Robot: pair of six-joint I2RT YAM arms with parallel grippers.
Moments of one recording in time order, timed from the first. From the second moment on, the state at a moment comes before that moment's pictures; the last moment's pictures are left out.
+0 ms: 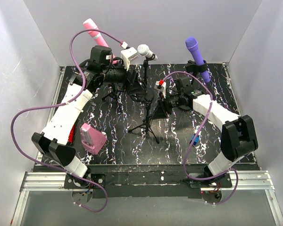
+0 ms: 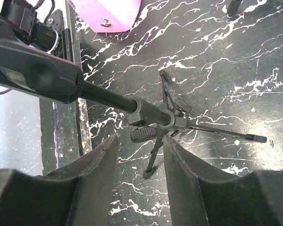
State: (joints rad) left arm -0.47 1.58 1.87 -0.83 0.66 0.14; right arm 0.44 1.61 1.20 -0.48 -1.01 -0.28
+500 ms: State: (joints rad) left arm -0.47 1.58 1.87 -0.84 0.66 0.16; right arm 0.47 1.64 1.20 -0.47 -1.00 -0.29
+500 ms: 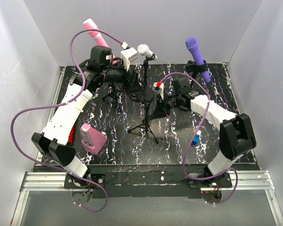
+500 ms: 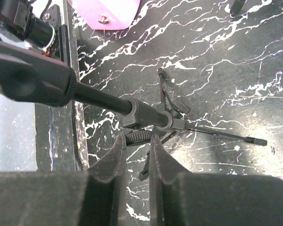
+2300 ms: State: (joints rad) left arm -0.46 1.60 1.92 -0.88 0.62 0.18; right arm 0.42 1.48 1.13 -0.47 -0.87 -0.55
